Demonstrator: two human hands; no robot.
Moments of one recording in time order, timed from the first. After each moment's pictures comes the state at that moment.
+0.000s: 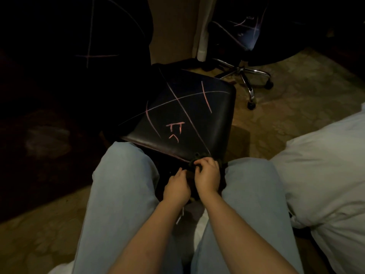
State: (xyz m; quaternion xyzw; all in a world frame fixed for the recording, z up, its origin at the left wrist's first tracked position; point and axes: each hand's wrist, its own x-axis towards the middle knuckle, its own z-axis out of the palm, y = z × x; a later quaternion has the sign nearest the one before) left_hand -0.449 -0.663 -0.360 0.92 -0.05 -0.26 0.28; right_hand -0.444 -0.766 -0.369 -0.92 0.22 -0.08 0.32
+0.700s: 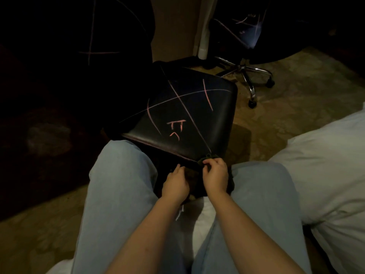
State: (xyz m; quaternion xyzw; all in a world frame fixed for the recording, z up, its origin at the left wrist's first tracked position) left_hand -0.447 -0.656 -0.363 0.93 -0.04 -0.25 0.28; right_hand -0.451 -0.783 -0.372 -0.92 0.25 -0.06 0.31
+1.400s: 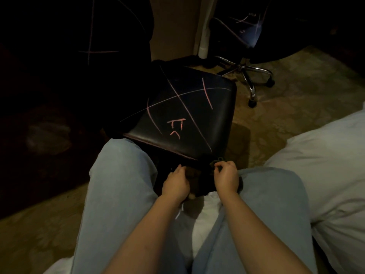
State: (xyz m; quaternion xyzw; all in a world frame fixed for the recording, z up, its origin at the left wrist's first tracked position) left_hand -0.447 -0.658 -0.360 0.92 -0.05 -0.26 0.28; right_hand -0.457 -0.818 -0.376 -0.91 0.31 -0.02 0.28
